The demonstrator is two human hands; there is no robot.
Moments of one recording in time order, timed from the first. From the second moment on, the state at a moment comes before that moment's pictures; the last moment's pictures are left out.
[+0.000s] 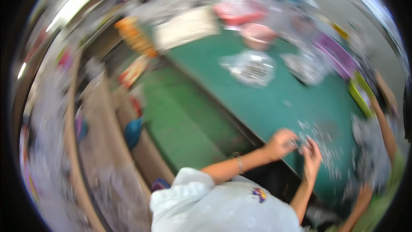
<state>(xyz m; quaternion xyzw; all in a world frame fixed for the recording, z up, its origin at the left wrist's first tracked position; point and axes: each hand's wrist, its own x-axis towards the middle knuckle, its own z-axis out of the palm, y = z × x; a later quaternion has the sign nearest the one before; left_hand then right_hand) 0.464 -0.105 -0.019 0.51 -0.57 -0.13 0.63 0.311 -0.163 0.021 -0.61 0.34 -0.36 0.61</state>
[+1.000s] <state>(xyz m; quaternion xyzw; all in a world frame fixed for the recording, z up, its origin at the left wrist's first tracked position) 0.521 0.040 -0.016 0.69 -0.35 -0.08 0.63 0.465 -0.121 0.031 -0.72 0.08 0.00 0.69</state>
